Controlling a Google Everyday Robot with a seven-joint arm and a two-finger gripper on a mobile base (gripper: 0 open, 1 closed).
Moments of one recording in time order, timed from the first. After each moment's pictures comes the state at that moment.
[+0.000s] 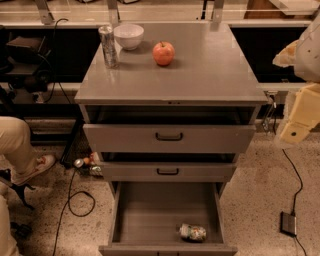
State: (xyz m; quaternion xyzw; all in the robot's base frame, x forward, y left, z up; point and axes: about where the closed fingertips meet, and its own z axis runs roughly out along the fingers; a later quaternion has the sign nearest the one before) arm 0.438 -0.215 0.984 -0.60 0.78 -0.04 0.17
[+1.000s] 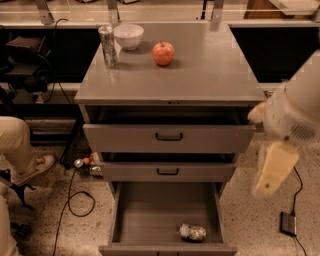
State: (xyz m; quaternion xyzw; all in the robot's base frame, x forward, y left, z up) arm 0.405 -0.191 0.883 -0.61 0.78 0.03 0.12
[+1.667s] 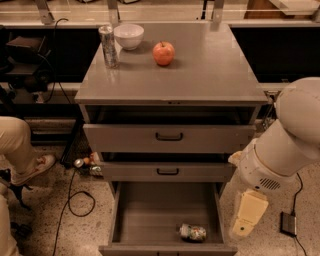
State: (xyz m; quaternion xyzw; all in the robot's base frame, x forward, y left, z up) arm 0.367 -0.163 0.780 -0.61 0.78 0.09 0.09
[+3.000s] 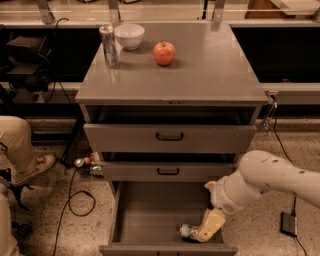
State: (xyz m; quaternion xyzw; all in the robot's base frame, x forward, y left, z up) arm 0.419 -0.139 0.571 -0.56 0.80 0.18 0.15
